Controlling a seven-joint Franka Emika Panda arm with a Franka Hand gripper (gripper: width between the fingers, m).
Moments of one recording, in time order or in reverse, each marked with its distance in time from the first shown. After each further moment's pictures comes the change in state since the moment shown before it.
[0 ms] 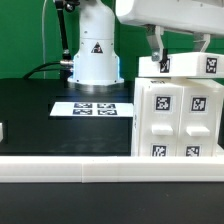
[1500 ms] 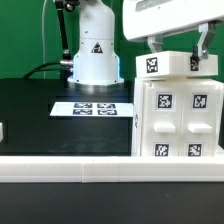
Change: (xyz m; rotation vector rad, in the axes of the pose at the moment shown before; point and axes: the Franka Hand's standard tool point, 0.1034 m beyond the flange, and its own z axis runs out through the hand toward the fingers) arm -0.004 -0.004 -0.001 0.088 0.052 1.366
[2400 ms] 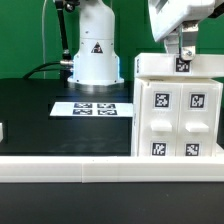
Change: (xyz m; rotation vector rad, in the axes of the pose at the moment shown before) arm -0.001 0.000 0.000 -0.013 -0.067 0.557
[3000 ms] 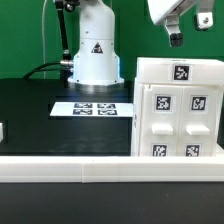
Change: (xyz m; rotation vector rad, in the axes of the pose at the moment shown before) arm -0.007 -0.016 -0.030 0.053 -0.027 -0.141
